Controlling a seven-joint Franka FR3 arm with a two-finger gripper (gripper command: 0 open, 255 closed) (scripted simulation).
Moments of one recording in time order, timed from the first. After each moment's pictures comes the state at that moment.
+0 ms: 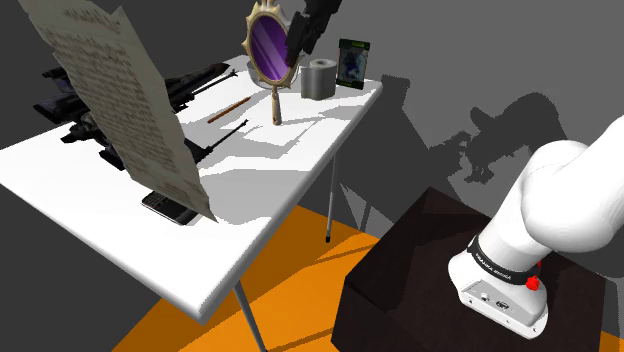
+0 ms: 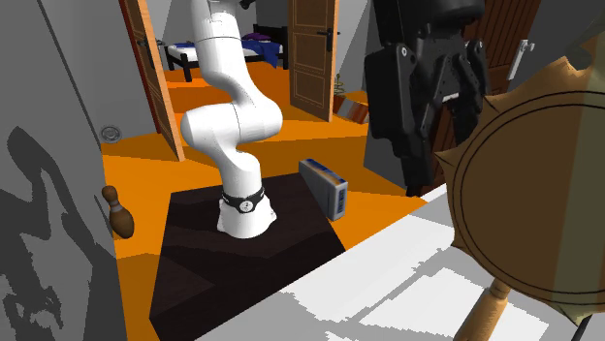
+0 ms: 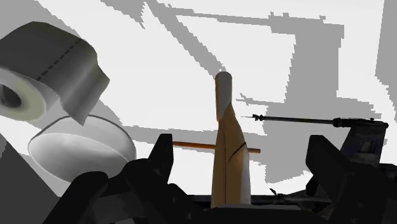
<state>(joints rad) 0.15 -0.35 0.10 -2.08 0.08 2.14 -0.17</state>
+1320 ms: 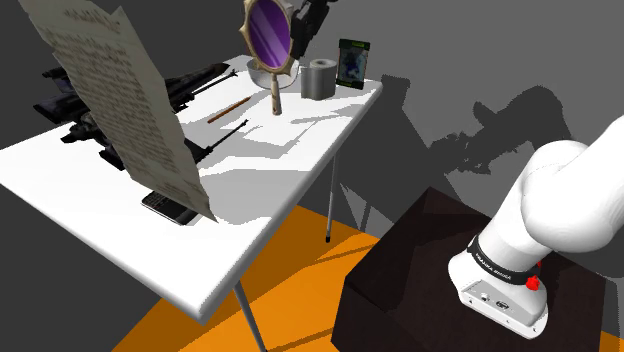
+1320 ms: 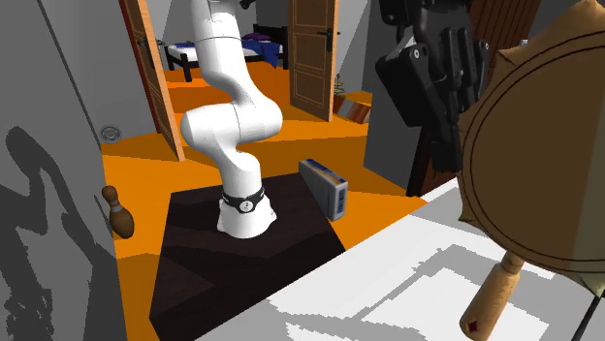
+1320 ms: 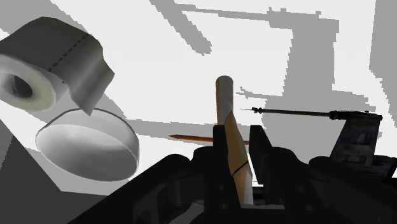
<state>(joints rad) 0.15 -0.35 0.10 -2.03 0.07 2.10 -0.17</state>
